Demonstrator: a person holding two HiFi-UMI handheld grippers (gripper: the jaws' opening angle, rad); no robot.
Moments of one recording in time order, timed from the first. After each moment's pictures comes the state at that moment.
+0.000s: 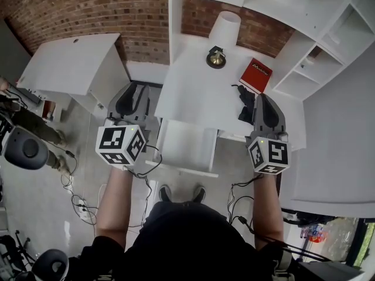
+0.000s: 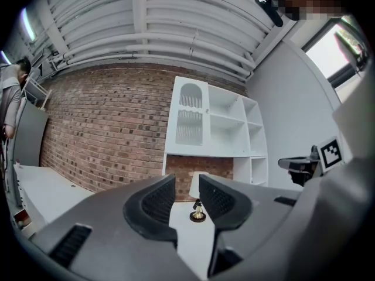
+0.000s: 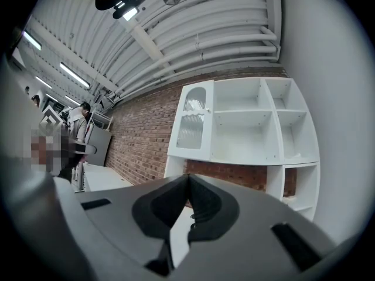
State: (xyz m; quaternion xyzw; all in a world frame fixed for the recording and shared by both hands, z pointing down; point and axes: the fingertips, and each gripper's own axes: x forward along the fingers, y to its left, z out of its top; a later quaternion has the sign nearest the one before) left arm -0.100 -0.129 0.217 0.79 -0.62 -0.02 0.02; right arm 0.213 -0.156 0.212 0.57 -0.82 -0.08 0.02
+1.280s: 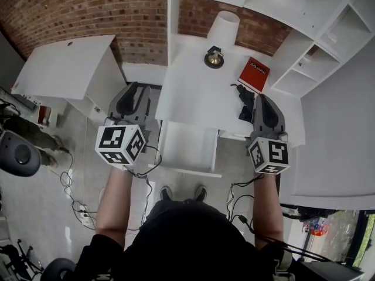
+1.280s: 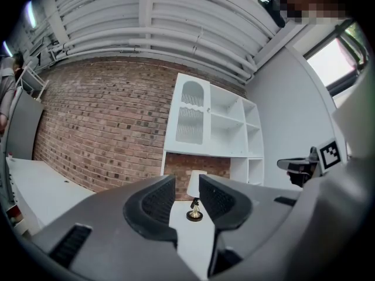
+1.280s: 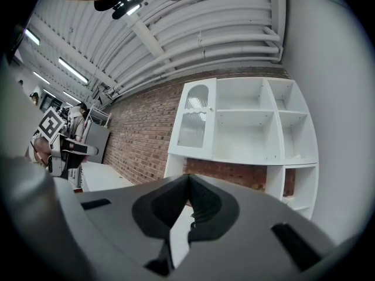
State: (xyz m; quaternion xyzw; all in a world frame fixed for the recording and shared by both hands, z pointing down) left arm -0.119 -0.147 0.225 0.80 -0.59 -0.03 0.04; right arm 0.191 -0.158 0.214 0.58 -0.81 -0.07 0.03
